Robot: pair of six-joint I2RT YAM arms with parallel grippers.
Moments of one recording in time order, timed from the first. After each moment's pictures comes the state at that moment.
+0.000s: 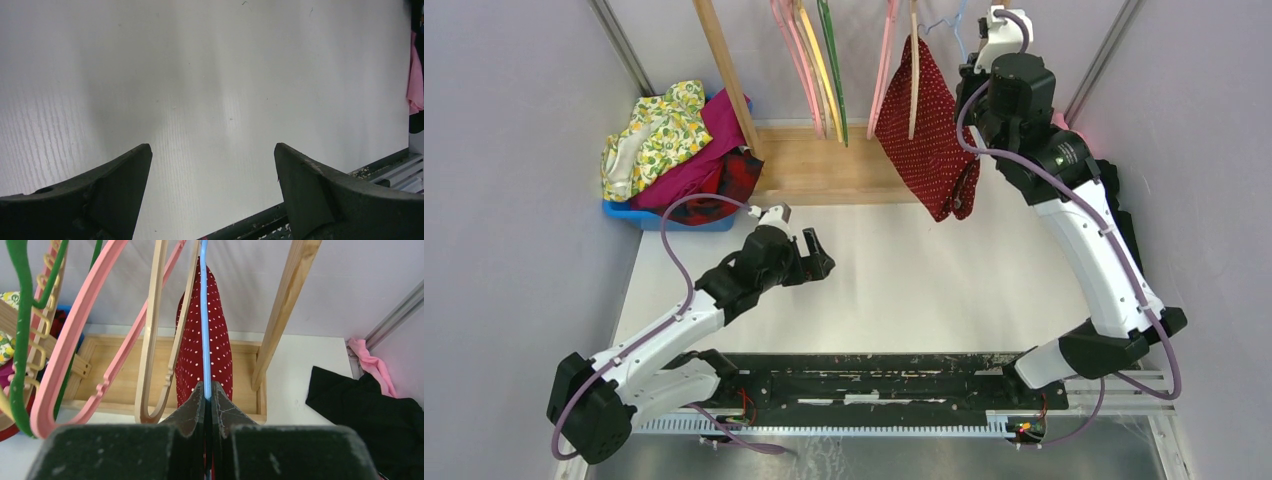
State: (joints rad) left arm -0.65 0.97 0.65 -0.30 -0.10 -0.70; right arm 0.54 1.47 1.97 -0.66 0.44 0.12
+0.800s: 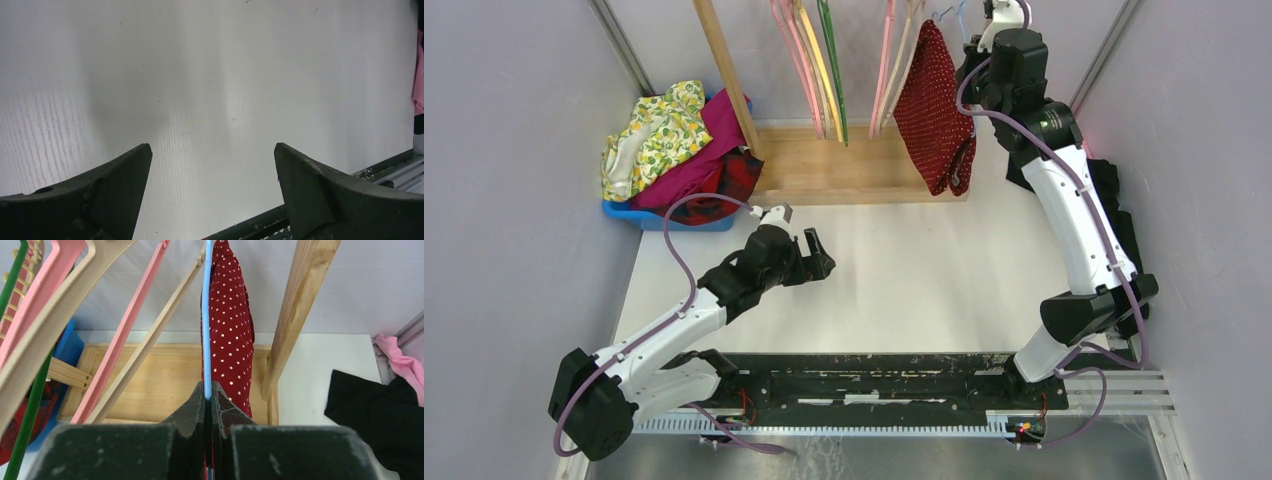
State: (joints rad) left arm -0.65 1.00 0.65 -0.30 -0.10 -0.70; right arm 0.36 1.65 2.06 -0.61 0.24 0.18
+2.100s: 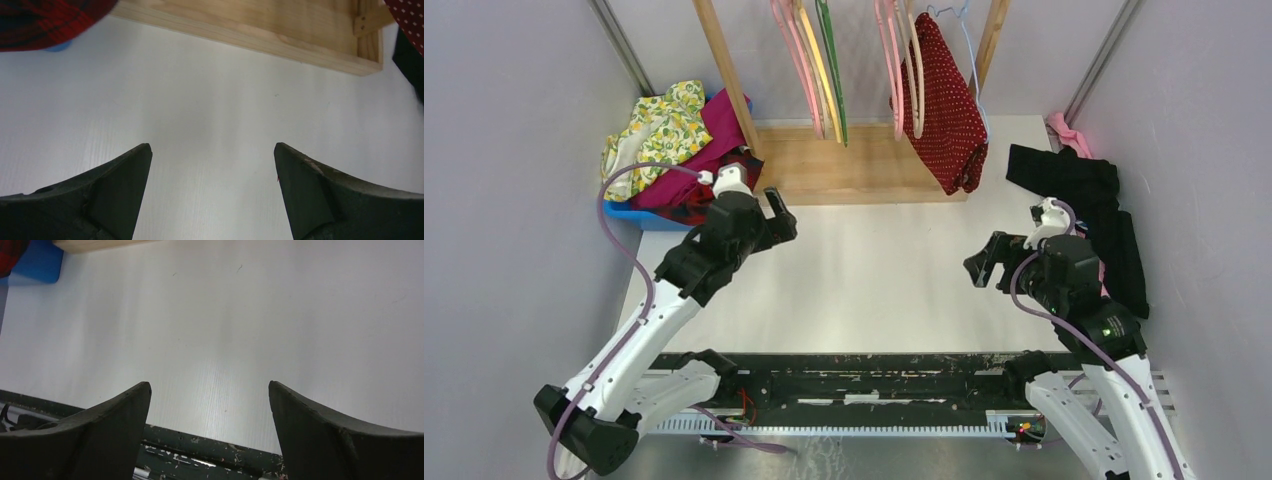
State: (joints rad) left arm -0.56 0.94 0.98 -0.61 -0.33 -0.63; right arm 0.31 0.57 0.90 -0.84 0.00 0.43
